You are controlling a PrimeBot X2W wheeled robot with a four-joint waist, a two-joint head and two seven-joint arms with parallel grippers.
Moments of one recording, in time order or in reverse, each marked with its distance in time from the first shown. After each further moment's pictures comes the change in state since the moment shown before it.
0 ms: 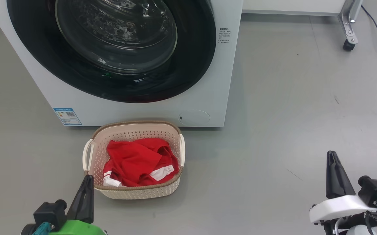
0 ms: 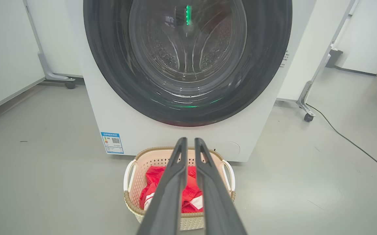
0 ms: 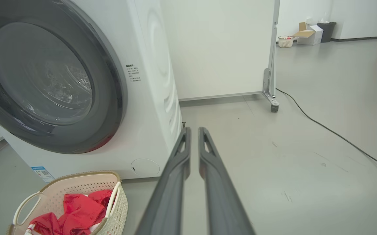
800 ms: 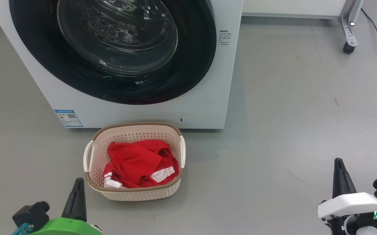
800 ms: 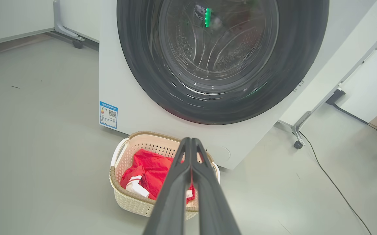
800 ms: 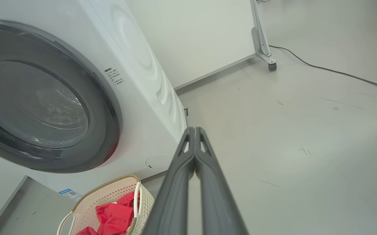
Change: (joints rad) left arm 0.011 -0.011 0.025 -0.001 -0.256 0.000 0.062; right arm 0.001 0.013 -0.036 0.039 0.260 0.009 0.080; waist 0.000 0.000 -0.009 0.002
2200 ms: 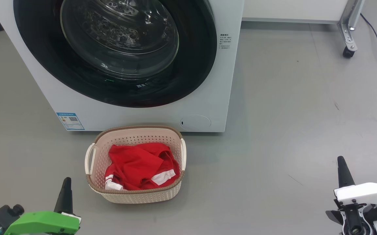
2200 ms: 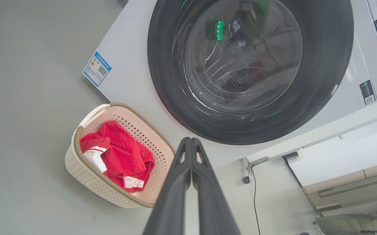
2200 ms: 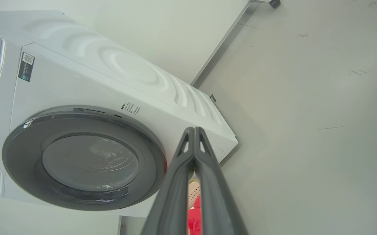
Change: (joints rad) left arm -0.026 -0.001 0.076 -0.001 -0.513 0.000 0.143; right arm -0.059 0.014 -0.077 0.035 0.519 0.026 0.153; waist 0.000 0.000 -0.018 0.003
